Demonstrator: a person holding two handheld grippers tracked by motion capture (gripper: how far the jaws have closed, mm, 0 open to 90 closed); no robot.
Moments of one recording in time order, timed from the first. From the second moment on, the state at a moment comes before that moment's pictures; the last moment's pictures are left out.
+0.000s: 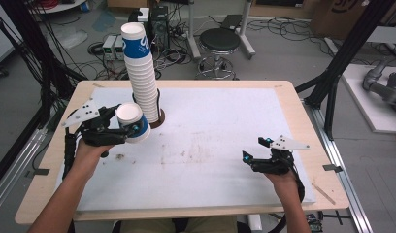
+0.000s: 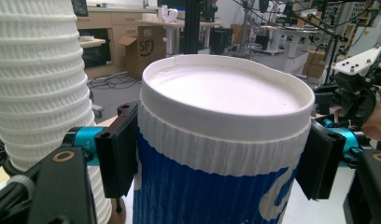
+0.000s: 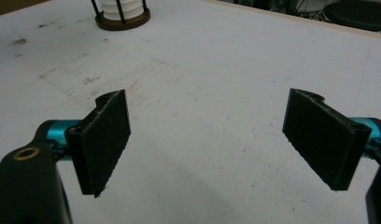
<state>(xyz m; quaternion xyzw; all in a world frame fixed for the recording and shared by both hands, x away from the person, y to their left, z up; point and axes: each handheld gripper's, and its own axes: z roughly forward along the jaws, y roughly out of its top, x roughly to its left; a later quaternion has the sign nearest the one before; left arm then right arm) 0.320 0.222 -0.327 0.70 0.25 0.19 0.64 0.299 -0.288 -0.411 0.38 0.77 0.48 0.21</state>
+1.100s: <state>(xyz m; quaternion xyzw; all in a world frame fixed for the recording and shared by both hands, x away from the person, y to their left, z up) 0.331 0.172 -0.344 0.72 0.21 0.12 0.66 0.311 -0.244 -0.401 0.28 0.79 0.52 0.14</state>
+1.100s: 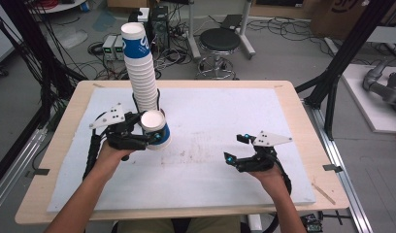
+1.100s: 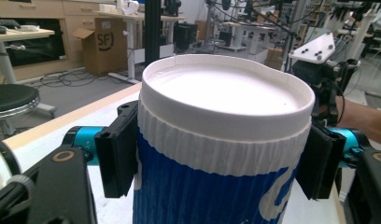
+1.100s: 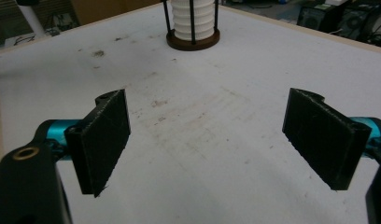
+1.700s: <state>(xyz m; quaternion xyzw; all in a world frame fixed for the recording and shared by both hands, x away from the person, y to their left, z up) 0.331 0.139 -0.359 0.73 0.18 0.09 0.65 0.320 -0.213 -0.389 0.23 0.80 0.55 0.10</state>
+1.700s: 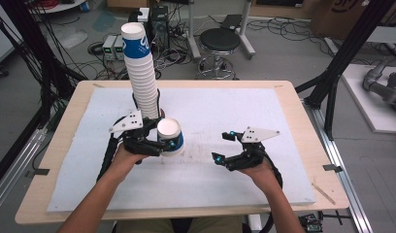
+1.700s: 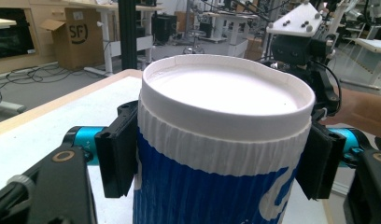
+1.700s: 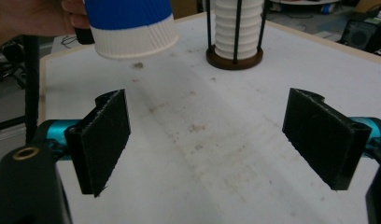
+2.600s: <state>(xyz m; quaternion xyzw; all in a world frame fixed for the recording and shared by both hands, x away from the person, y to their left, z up) 0.335 0.120 -0.358 0.72 0.15 0.05 0.67 0.329 -0.164 -0.383 0.16 0.81 0.55 0.06</state>
